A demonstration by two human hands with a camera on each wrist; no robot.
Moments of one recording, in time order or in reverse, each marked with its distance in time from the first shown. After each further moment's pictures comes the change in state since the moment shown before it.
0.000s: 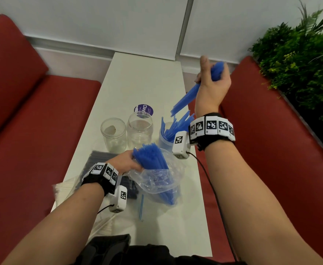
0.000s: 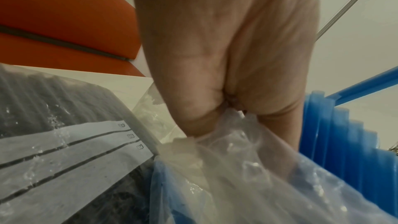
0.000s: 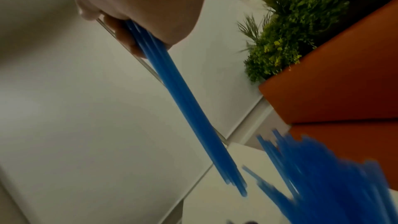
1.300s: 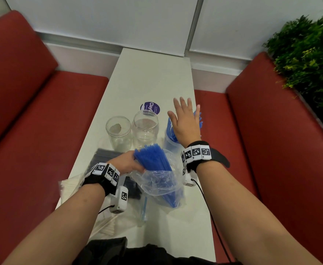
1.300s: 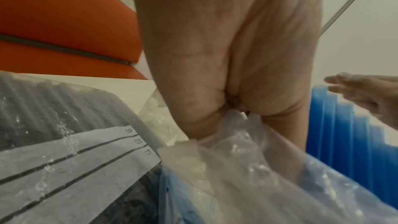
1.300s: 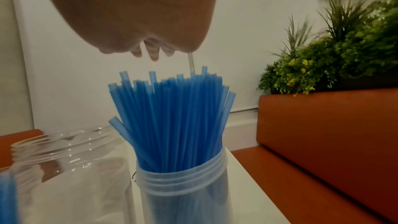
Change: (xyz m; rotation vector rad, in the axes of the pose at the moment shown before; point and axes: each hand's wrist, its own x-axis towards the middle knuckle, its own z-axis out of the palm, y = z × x) left_hand -0.006 0.007 -0.003 0.066 -0.002 -0.028; right_hand -0.047 0.127 -0.032 -1.343 -0.741 -0.185
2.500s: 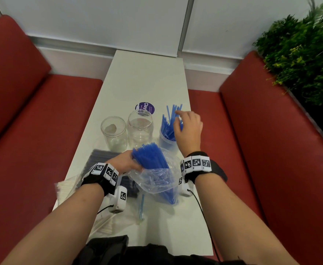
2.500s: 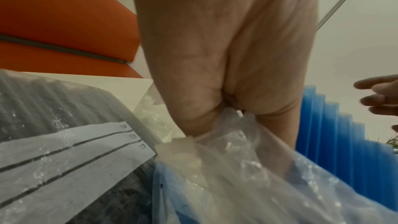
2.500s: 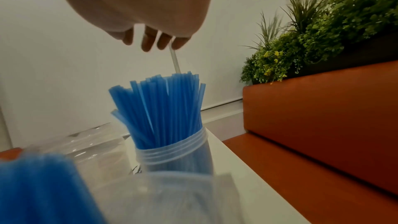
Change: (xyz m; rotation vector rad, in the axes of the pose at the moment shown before) left_hand -0.003 0.004 0.010 -0.021 0.005 0.012; right_hand -0.049 0.011 -0.003 0.335 0.401 0.033
